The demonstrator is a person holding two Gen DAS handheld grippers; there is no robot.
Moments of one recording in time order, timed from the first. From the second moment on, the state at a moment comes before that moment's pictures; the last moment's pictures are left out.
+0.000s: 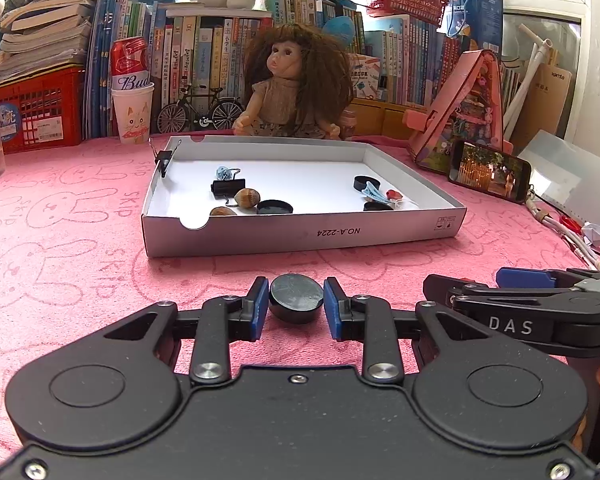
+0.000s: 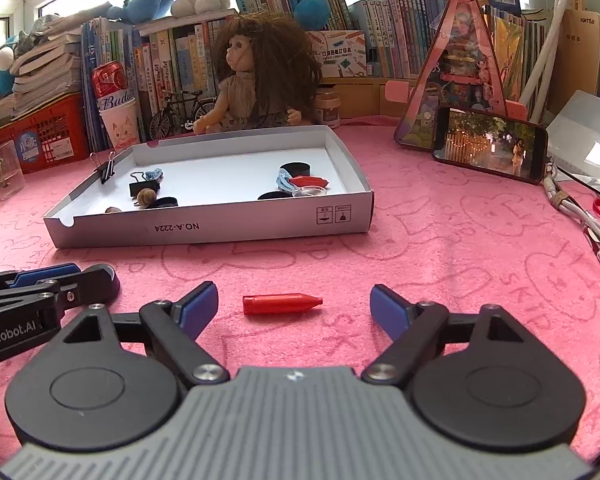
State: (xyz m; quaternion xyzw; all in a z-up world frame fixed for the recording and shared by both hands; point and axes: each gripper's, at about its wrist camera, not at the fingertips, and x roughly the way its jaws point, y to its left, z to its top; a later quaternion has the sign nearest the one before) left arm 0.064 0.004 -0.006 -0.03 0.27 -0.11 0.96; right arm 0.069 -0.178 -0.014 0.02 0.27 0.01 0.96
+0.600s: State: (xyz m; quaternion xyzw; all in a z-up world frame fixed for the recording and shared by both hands) left arm 0.065 0.003 -0.008 -0.03 0.27 -0.11 0.96; right arm 0.066 -0.186 -0.016 0.02 0.26 0.02 0.97
